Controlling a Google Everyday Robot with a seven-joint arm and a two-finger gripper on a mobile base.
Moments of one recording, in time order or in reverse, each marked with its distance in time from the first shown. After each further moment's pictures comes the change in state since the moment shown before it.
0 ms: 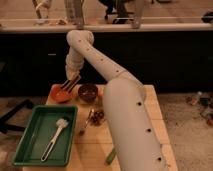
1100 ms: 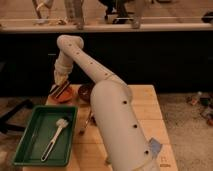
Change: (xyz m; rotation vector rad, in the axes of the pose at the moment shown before) arm -0.055 -0.023 0.048 -0.037 -0.118 -0.057
